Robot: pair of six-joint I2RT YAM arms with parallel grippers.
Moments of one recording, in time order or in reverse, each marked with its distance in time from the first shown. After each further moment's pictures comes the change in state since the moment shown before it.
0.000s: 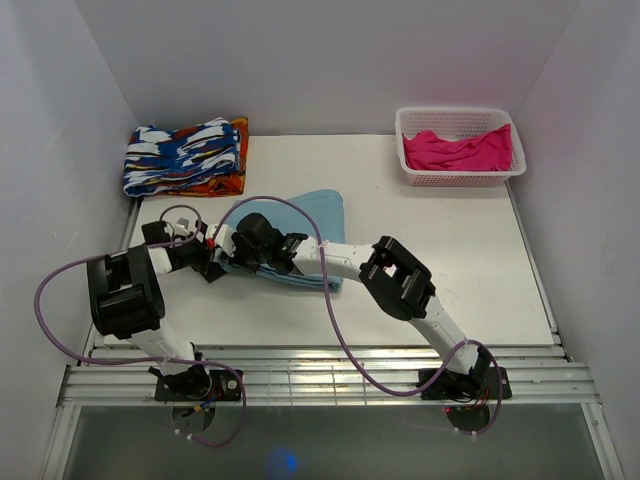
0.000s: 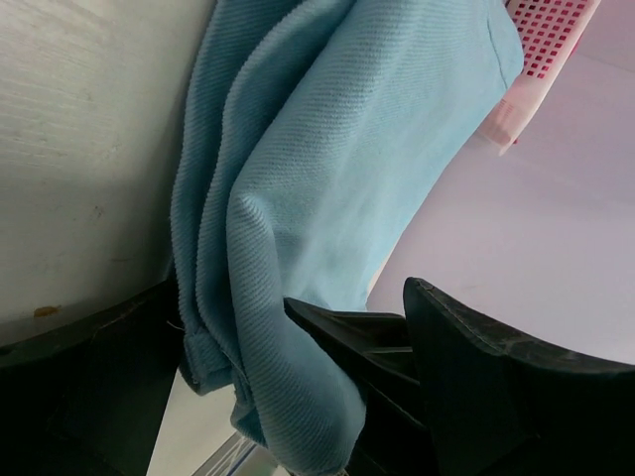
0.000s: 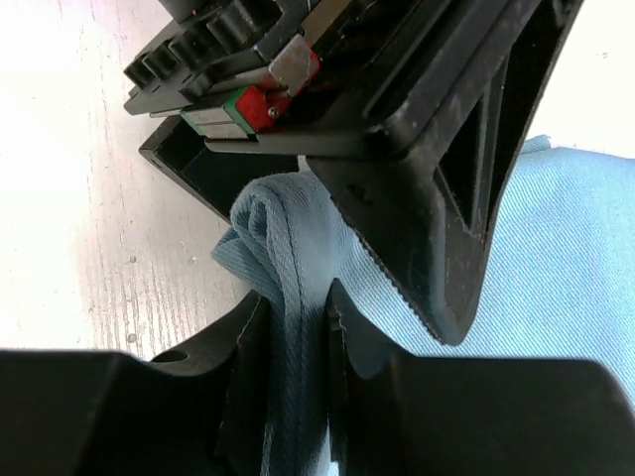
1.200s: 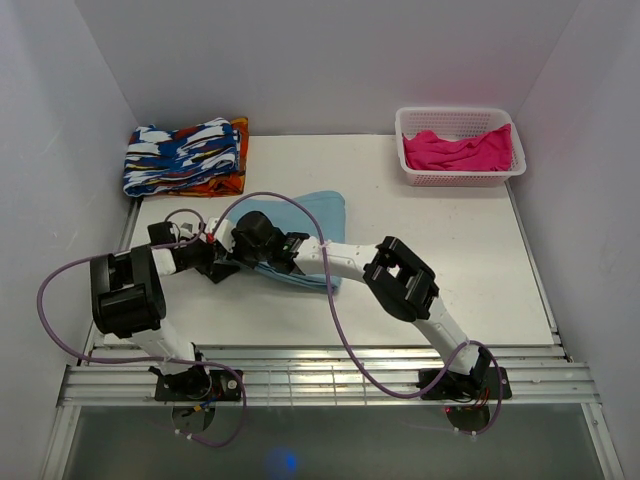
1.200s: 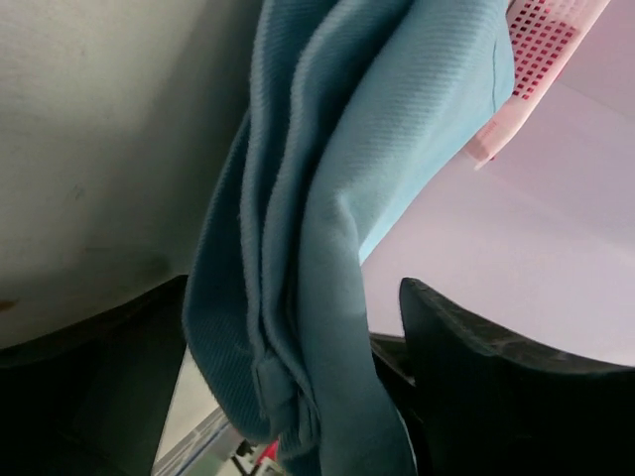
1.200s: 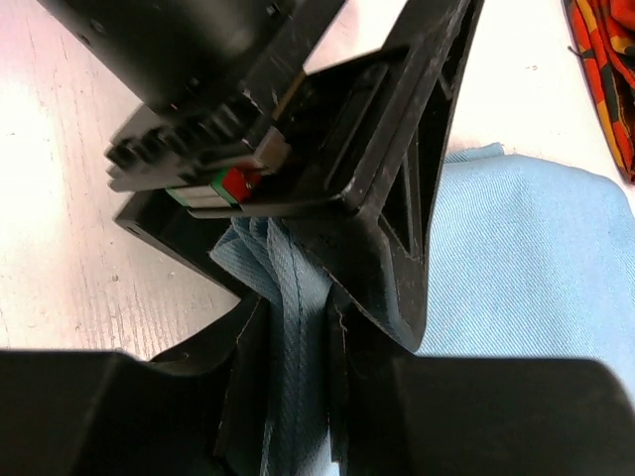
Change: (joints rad) left arm -0.032 -0.008 -0.019 0.014 -0.023 -0.144; right arm 0.004 -0.033 -0.015 0.035 0.078 0.019
